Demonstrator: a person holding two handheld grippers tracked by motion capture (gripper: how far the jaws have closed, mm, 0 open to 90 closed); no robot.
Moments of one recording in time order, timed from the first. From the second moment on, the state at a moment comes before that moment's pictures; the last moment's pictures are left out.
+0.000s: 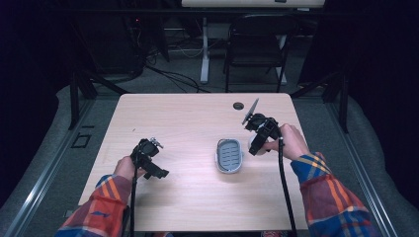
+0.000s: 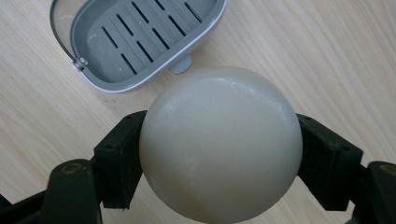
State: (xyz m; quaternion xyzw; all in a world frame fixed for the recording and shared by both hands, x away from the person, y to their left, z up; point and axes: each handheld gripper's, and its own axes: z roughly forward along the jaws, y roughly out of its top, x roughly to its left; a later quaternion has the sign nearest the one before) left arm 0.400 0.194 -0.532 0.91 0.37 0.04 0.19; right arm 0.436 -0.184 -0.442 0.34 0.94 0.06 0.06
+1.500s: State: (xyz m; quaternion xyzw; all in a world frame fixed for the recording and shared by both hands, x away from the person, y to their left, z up) left arm 0.400 0.196 -0.531 0.91 0.37 0.04 0.19; right arm 0.458 -0.107 -0.482 0.29 0.96 0.05 0.02
